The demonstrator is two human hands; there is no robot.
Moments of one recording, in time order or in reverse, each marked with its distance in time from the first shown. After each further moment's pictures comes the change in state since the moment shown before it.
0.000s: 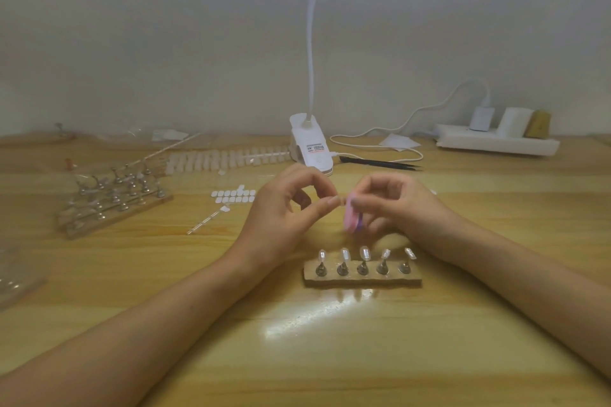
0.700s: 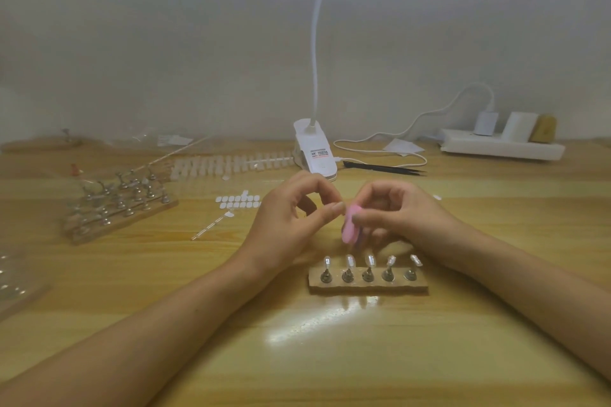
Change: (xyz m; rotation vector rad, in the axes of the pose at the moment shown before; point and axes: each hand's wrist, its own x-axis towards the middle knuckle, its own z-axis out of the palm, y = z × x) left_hand 0.002 -0.004 0.000 -0.014 -0.021 -0.017; right_hand 0.002 0.006 -0.005 -0.087 -0.079 -0.012
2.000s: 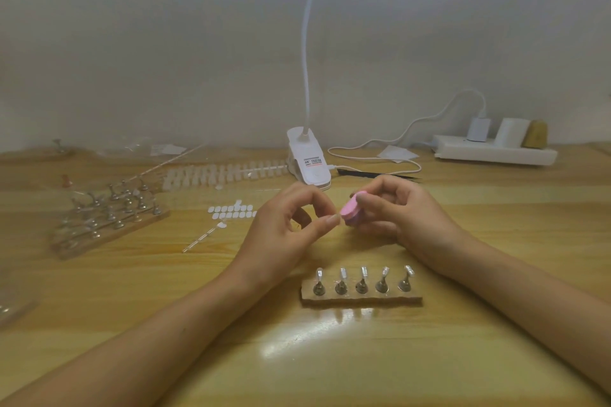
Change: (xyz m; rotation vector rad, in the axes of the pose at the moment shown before) left_hand 0.000 0.000 0.000 0.015 -0.012 -0.018; right_hand 0.000 0.000 -0.002 0.135 0.127 -0.034
